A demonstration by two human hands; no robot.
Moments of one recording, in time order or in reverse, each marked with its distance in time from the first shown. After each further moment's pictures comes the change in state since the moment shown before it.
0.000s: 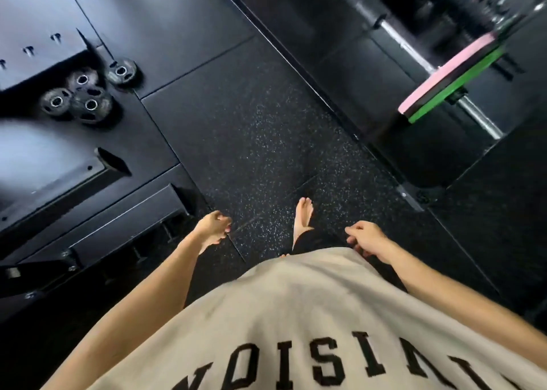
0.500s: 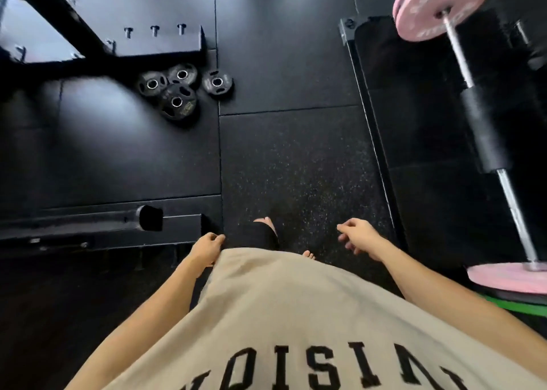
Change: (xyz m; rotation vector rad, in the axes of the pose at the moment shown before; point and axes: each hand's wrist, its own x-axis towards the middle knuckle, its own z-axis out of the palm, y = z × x) left_hand 0.140 0.136 -0.175 -0.374 0.320 -0.273; right_hand 0.192 -0.460 -0.046 -0.438 -0.228 -0.280
